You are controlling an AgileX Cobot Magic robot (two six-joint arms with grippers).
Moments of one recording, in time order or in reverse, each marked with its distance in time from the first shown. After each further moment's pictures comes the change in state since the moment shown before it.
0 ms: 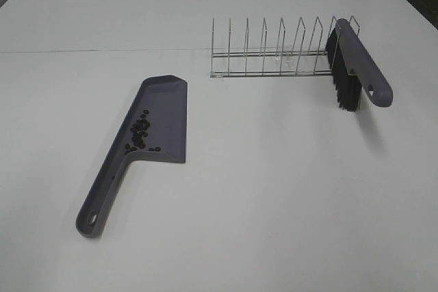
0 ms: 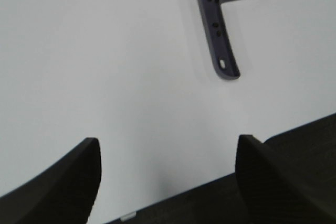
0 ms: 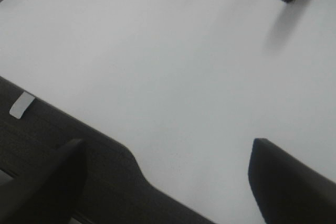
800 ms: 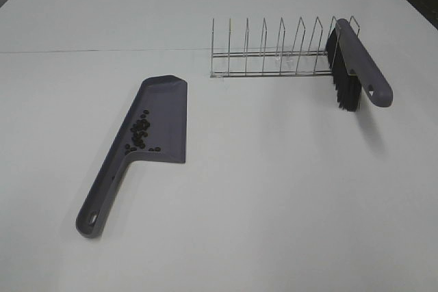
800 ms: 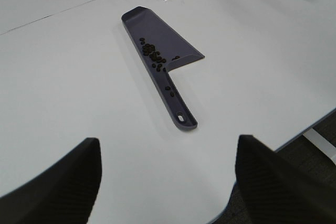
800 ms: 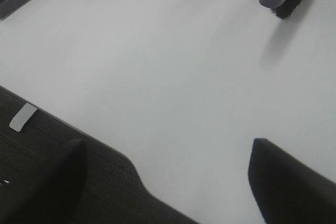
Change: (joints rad) left arm 0.000 -0.269 0.087 -0.162 -0.107 0.238; right arm 0.000 -0.037 0.000 0.000 -0.008 -0.001
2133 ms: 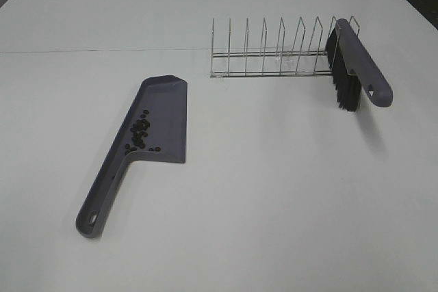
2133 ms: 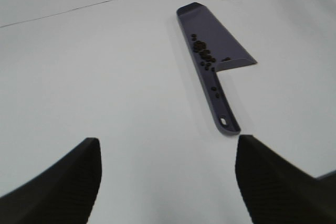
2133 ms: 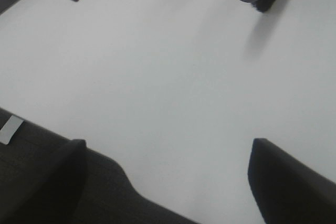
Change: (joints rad) left arm 0.251 -0.004 0.000 -0.004 -0.002 0.000; right arm -0.104 0.000 0.000 0.003 0.000 0.000
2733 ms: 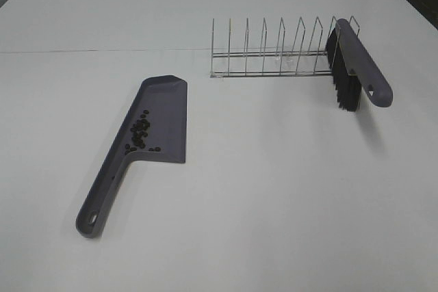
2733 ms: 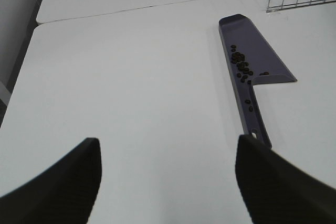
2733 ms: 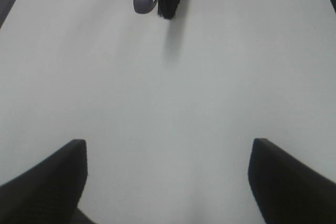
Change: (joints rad) left arm 0.134 -0.040 0.000 0.000 0.000 0.000; right arm -0.327 -0.110 0.000 0.000 -0.002 0.000
